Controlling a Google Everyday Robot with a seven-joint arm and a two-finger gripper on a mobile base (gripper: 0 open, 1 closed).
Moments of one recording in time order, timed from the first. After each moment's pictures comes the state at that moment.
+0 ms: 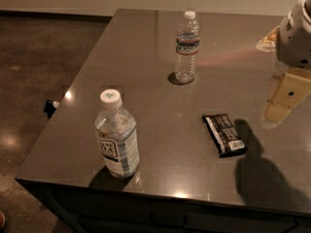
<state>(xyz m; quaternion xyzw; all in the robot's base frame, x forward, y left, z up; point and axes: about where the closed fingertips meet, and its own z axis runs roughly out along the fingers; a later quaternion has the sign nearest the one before) 0.438 -0.216 0.977 -0.60 0.78 -0.04 0.16</state>
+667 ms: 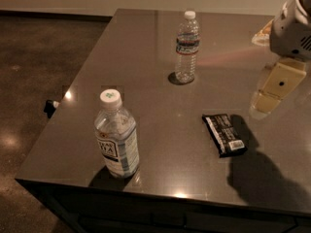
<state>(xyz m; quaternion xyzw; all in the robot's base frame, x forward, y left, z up) 0.454 -0.208 0.982 -0.59 0.79 -0.02 0.18</state>
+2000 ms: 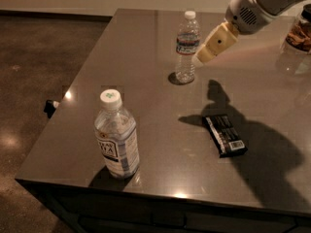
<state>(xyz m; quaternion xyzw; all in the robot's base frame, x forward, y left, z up) 0.592 -0.159 0.985 -0.44 0.84 0.07 0.31</state>
